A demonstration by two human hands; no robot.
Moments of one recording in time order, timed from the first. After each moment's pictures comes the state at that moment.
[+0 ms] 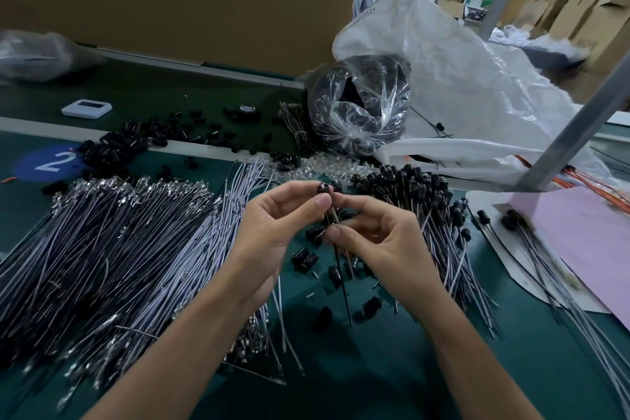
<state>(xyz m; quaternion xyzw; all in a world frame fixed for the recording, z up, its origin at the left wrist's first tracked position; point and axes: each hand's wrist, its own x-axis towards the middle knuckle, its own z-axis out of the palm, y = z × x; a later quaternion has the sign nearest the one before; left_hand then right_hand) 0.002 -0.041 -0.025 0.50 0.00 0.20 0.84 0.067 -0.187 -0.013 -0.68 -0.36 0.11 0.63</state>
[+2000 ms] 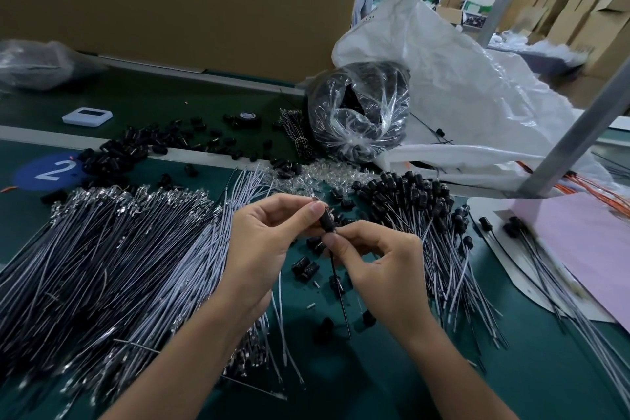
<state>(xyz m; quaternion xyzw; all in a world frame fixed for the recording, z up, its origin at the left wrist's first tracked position) 0.003 -0.042 -0.024 0.53 0.07 0.27 0.80 0.060 -0.180 -0.031 -0.75 -0.38 -0.13 0.53</state>
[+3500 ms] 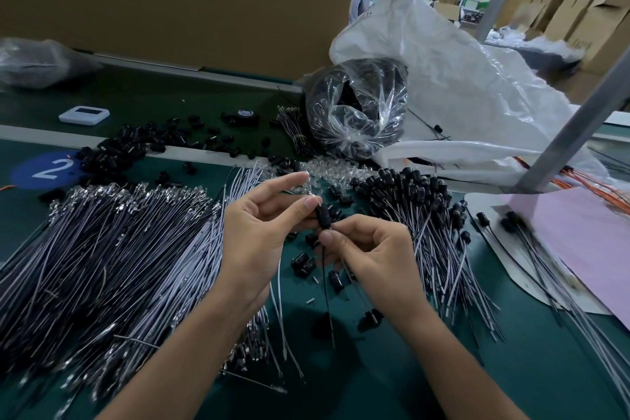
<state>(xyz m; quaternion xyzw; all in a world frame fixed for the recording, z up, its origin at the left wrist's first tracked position) 0.002 -0.044 -0.021 0.51 0.09 0.30 0.80 0.060 -0.178 -0.028 -0.70 -0.32 0.05 0.63</state>
